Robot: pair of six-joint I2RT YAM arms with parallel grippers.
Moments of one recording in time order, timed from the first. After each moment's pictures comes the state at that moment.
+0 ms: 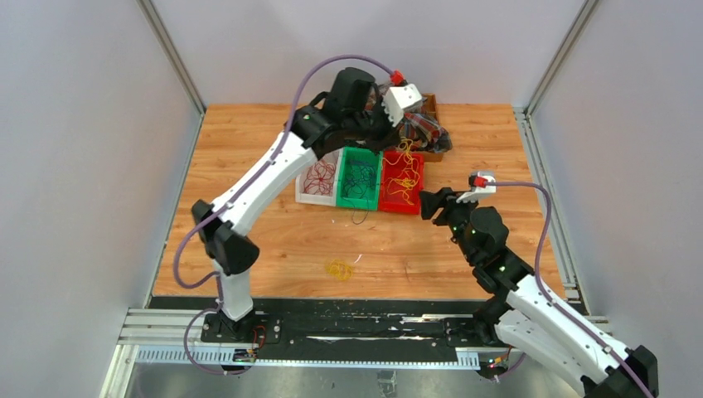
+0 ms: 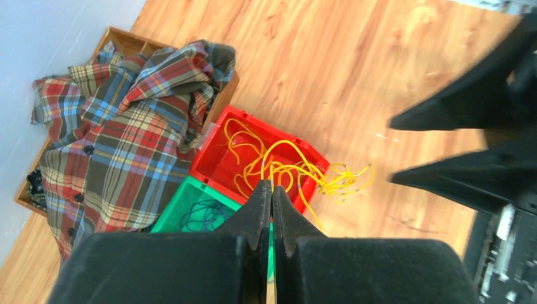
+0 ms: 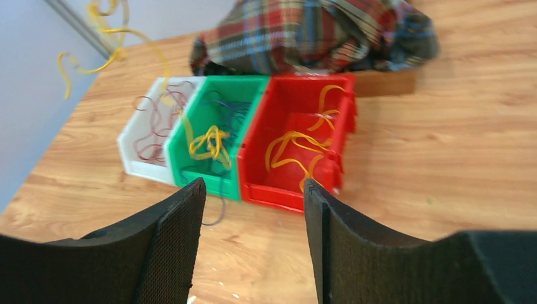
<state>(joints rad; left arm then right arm) -0.74 1.80 2.07 -0.74 0.37 0.29 0.63 0.72 0.48 0.18 0.31 0.37</state>
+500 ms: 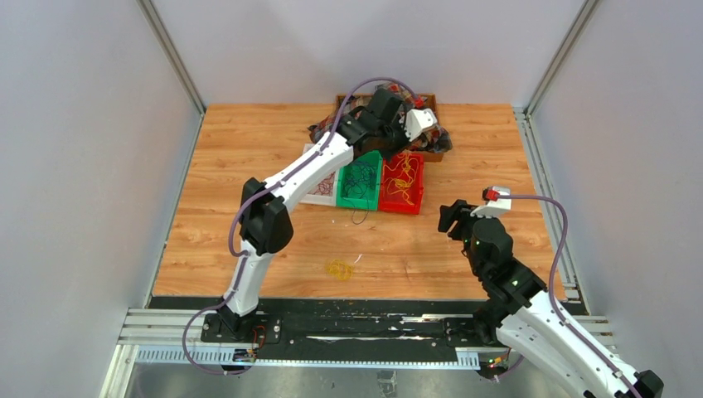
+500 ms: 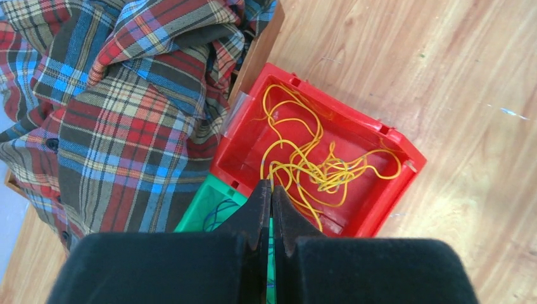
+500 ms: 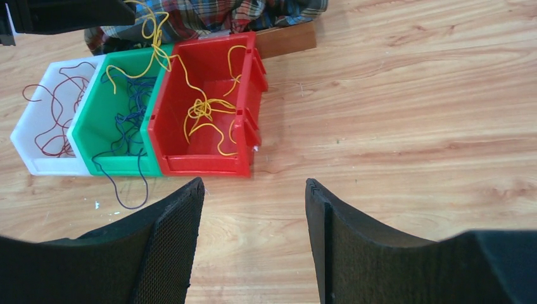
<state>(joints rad) -0.74 2.16 2.18 -0.69 0.18 0.42 0.62 0.53 0.44 -0.16 0.54 0.41</state>
